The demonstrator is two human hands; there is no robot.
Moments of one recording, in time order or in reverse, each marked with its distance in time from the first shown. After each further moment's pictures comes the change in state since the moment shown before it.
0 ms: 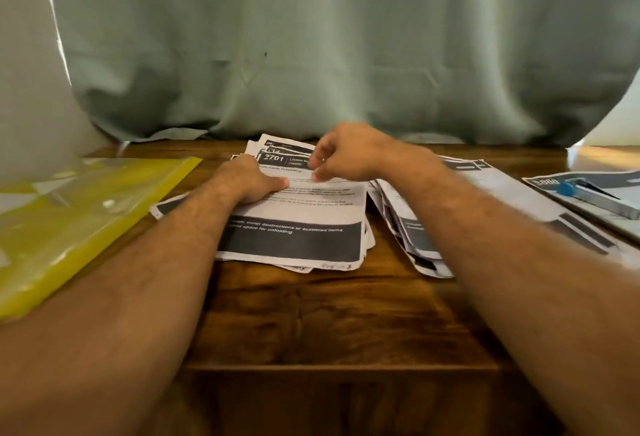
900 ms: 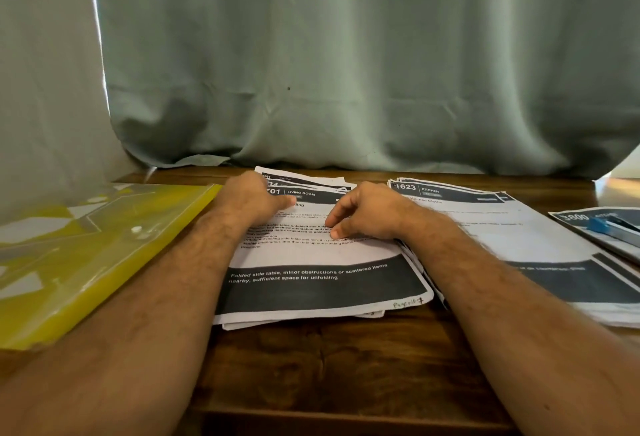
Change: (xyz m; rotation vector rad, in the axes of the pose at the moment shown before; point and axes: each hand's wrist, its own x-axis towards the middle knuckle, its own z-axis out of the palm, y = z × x) left_hand -0.004 -0.008 -0.019 0.057 0.163 0.009; right_hand 0.001 0.020 0.031 0.248 -0.093 0.028
